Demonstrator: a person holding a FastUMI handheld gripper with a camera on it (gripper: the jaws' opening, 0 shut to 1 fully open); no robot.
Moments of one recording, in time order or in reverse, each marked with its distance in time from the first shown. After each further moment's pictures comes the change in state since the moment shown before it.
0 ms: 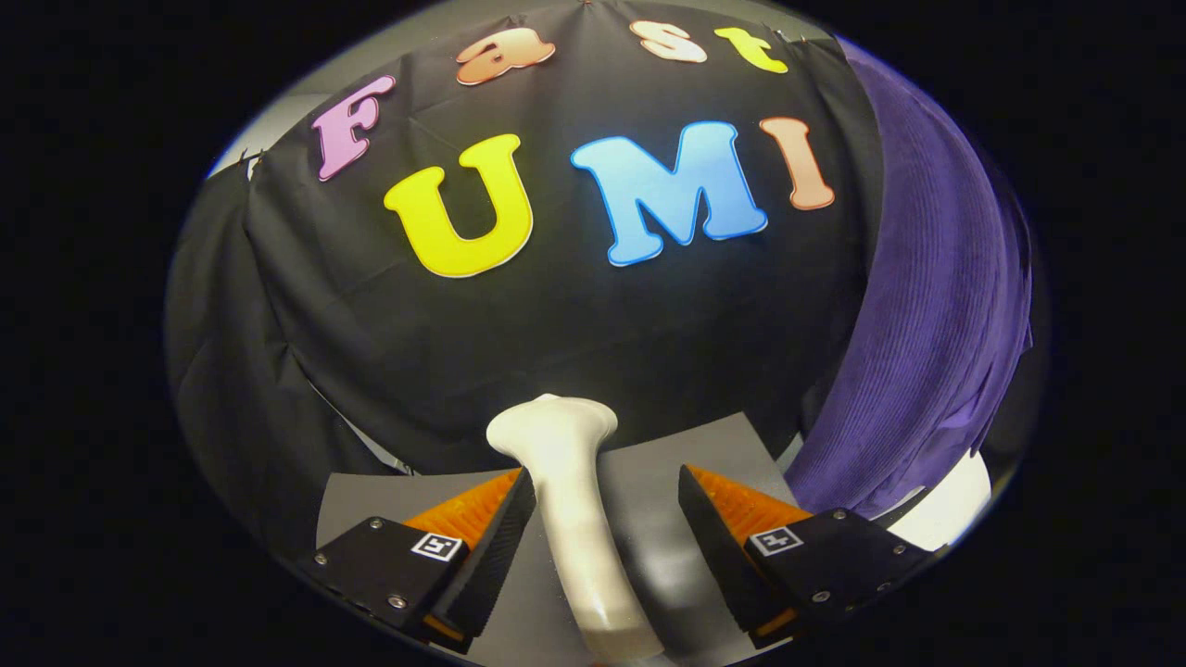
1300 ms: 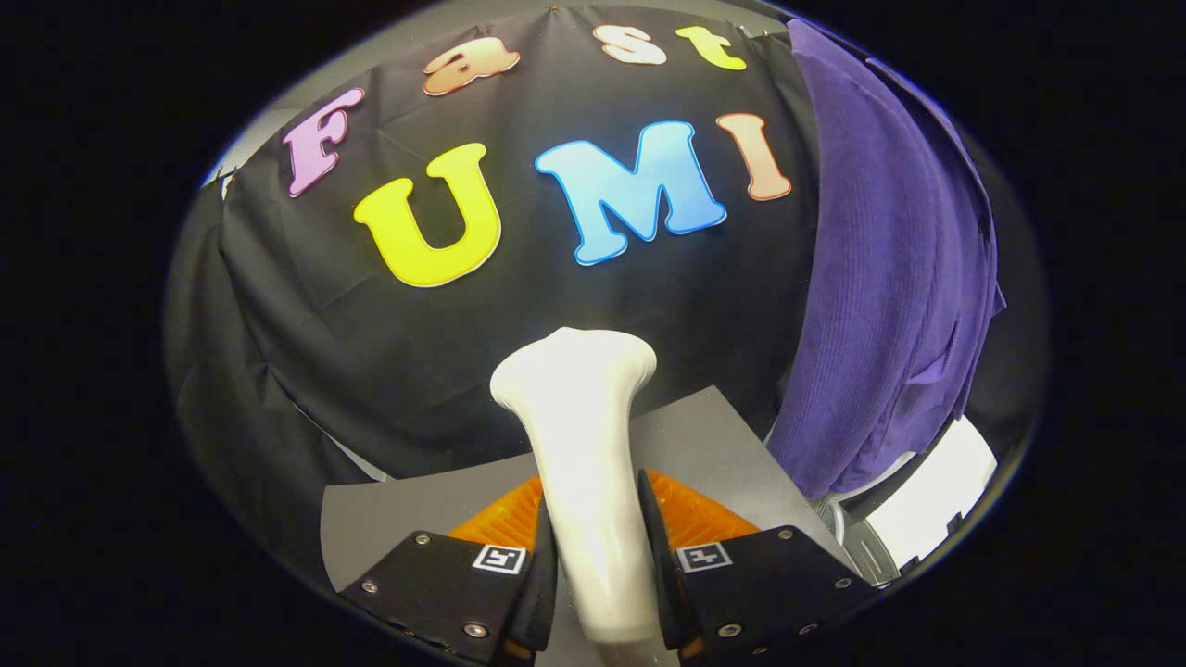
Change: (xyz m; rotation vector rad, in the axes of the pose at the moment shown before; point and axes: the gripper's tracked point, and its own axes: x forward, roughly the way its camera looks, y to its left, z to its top) arm -0.050 -0.001 -0.007 0.039 -0.098 -0.114
